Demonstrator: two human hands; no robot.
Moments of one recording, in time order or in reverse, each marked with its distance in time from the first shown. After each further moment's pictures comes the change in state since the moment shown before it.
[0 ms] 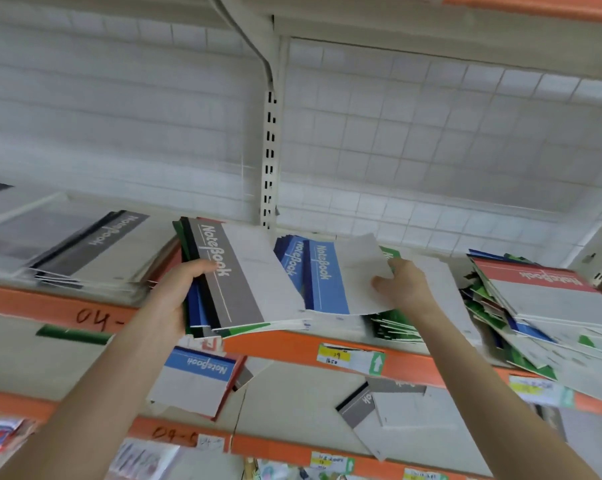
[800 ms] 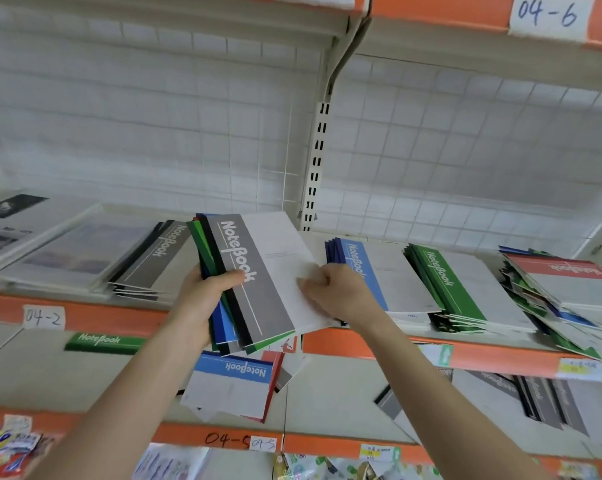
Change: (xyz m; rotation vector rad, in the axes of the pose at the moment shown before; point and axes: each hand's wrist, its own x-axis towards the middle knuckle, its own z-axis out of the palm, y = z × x) left_hand 0.006 0.008 -0.093 -0.139 -0.111 0.082; right_hand -0.081 -0.159 0.107 -0.001 -0.215 -0.072
